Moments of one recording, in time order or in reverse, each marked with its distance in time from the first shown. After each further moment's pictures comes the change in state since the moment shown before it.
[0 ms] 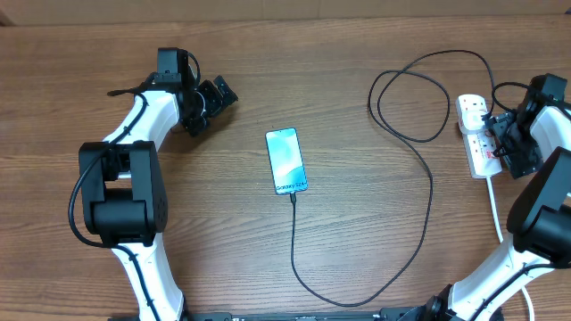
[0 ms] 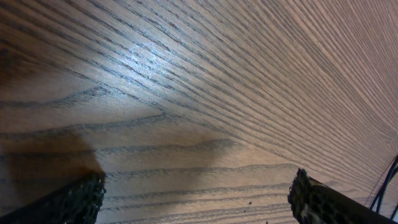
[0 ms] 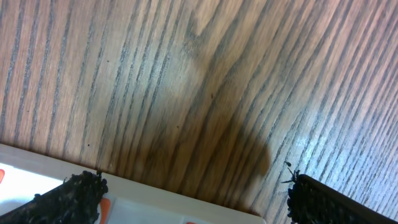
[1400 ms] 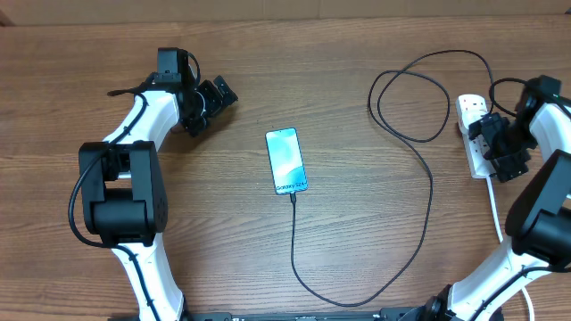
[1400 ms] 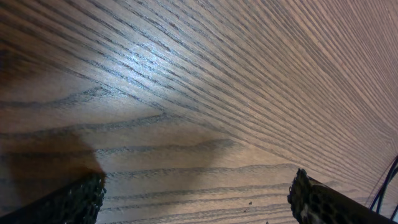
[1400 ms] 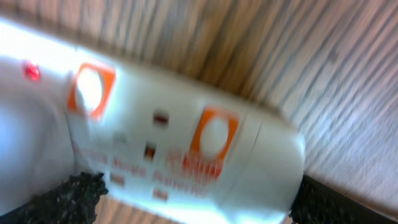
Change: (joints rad) left arm 0.000 0.000 0.000 0.000 0.000 0.000; right arm 0.020 -0.023 0.021 -0.206 -0.194 -0.060
